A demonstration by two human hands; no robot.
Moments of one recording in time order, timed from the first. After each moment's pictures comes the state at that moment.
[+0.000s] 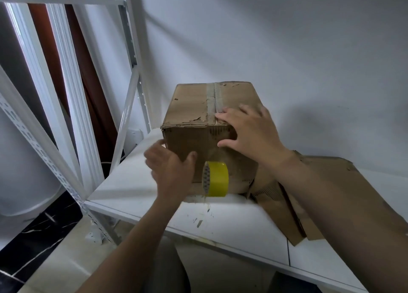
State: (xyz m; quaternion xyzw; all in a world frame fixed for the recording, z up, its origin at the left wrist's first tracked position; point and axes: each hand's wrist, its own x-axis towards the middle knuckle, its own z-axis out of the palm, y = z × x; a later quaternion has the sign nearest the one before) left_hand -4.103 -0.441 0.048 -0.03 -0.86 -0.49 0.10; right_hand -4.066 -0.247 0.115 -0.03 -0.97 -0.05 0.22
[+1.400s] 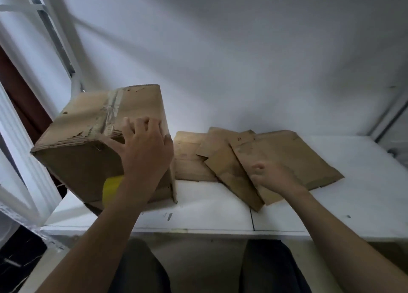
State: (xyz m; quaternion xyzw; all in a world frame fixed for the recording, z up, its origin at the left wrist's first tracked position) left_hand -4.067 -0.407 0.096 -0.24 -0.93 -0.14 0.23; right_hand -3.894 -0.153 0.004 -0.34 -0.90 0.26 0.01
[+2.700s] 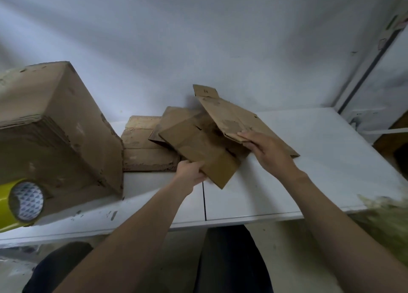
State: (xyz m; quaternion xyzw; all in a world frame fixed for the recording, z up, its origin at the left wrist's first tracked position) left_hand -3.980 -0.194 -0.065 0.03 -0.66 -0.61 -0.43; right_hand -3.816 -0.017 -0.047 -0.19 -0.90 0.28 0.27
